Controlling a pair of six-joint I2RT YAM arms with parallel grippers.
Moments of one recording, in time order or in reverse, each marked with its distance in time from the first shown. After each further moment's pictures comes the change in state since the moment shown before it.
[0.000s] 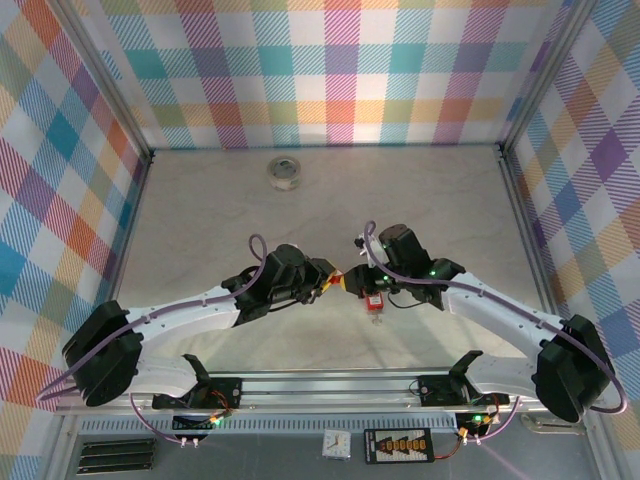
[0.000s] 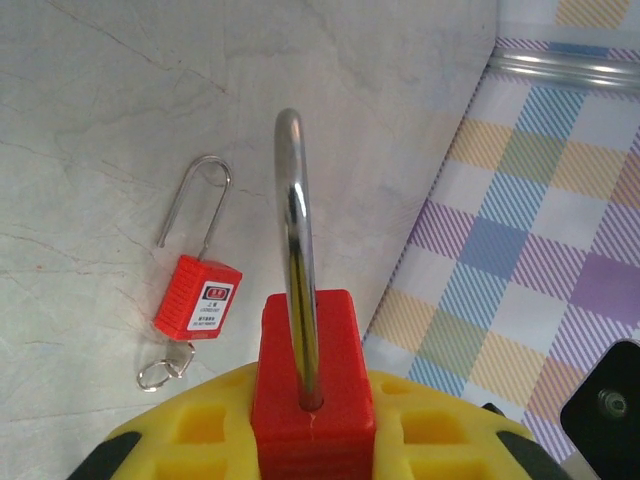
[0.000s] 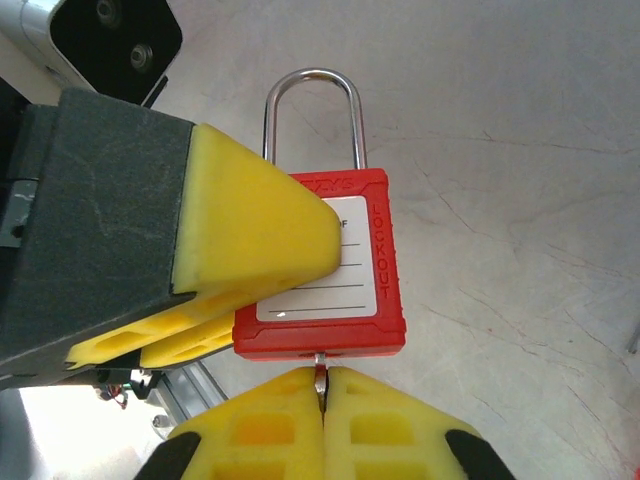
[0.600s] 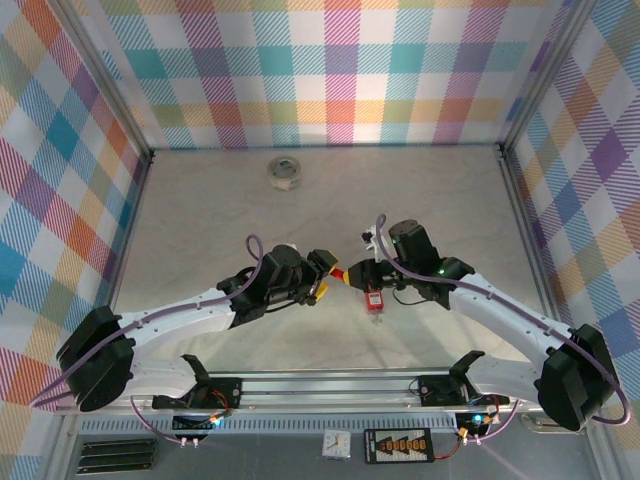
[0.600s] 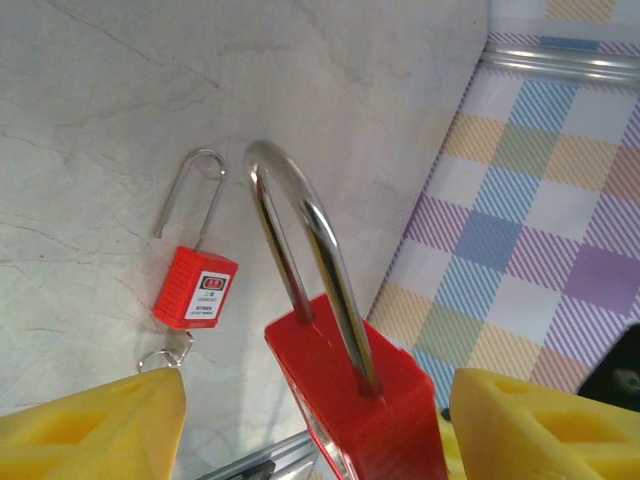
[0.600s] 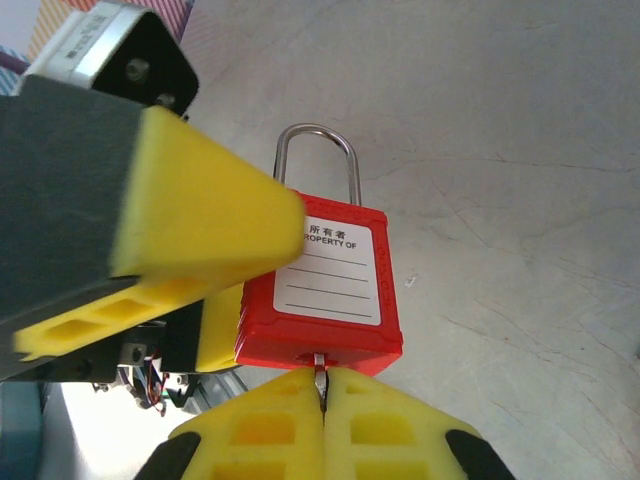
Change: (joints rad) left arm 0.000 -0.038 -0.004 -0.029 -0.001 0.012; right arm -0.050 -0.045 0.000 0.008 -0.068 0.030
